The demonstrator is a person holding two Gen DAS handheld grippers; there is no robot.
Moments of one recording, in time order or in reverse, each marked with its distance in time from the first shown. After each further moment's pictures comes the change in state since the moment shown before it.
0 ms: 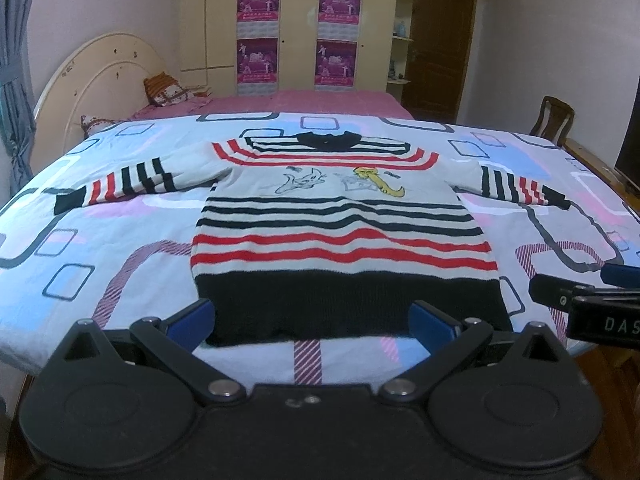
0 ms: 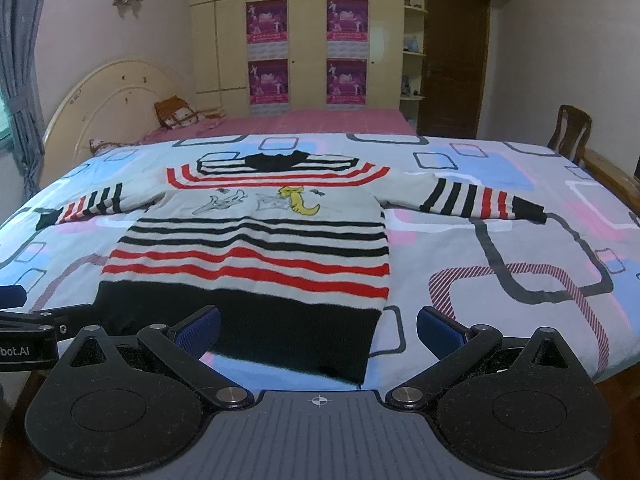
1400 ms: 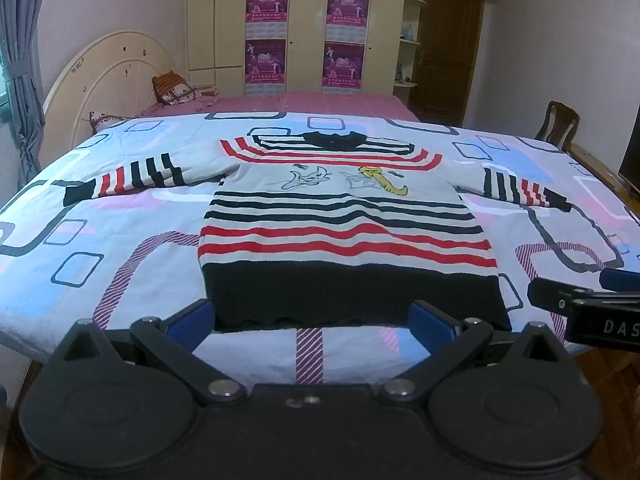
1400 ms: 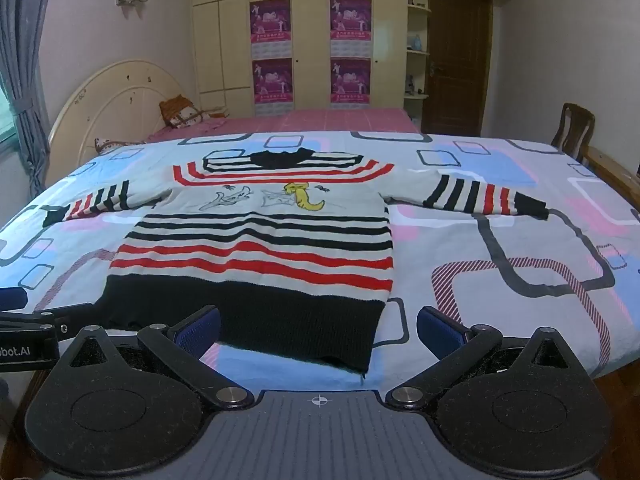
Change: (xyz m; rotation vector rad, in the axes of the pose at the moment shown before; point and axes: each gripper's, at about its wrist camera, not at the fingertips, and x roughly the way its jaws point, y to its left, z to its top) left arm -0.014 0.001 -0.012 -0.025 0.004 0.012; right arm -0.007 0.003 -0.008 0.001 0.007 0.016
